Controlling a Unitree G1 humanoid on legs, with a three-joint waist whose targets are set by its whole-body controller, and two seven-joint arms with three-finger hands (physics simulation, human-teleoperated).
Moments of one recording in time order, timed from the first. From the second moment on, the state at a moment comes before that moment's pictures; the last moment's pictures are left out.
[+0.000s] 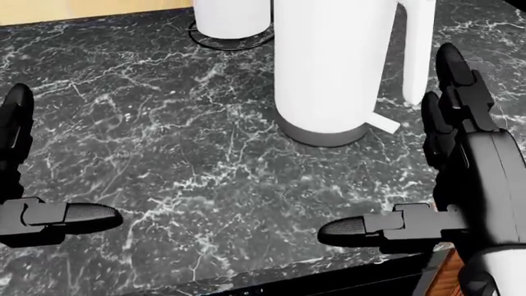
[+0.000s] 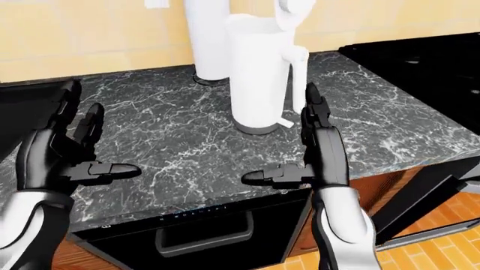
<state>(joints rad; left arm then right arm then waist) -0.20 0.18 0.30 -0.80 -0.30 0.80 0.03 -0.22 -0.09 -0.08 -0.94 -0.09 1.03 0.07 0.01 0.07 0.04</state>
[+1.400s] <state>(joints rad) -0.21 0.18 0.29 -0.83 -0.30 0.80 0.01 -0.25 -0.11 -0.13 -0.97 -0.11 1.03 0.08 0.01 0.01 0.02</state>
